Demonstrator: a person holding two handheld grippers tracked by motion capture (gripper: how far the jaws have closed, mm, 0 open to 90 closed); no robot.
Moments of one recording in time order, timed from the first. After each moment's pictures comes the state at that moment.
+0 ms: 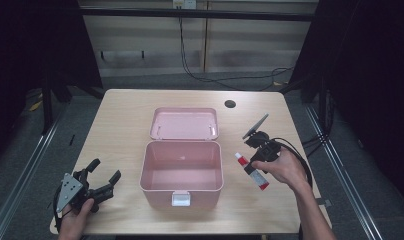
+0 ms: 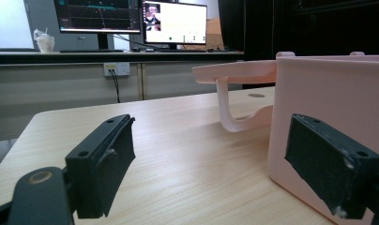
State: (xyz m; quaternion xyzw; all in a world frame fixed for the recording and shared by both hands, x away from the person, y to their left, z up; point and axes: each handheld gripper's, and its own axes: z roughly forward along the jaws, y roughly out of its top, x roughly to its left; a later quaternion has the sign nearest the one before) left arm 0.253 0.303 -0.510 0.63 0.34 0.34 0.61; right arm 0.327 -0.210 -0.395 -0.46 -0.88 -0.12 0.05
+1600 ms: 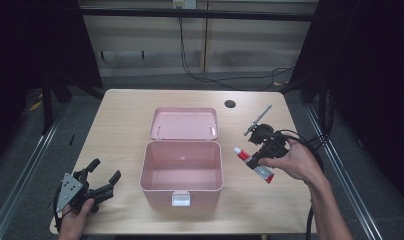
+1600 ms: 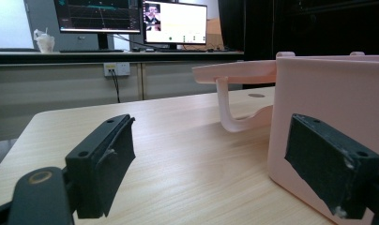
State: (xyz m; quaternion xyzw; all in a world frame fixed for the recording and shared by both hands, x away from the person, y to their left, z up) left arm 0.253 0.303 -0.510 0.63 0.34 0.34 0.61; right arm 0.308 -0.204 -0.340 -0.35 -0.92 -0.14 0.00
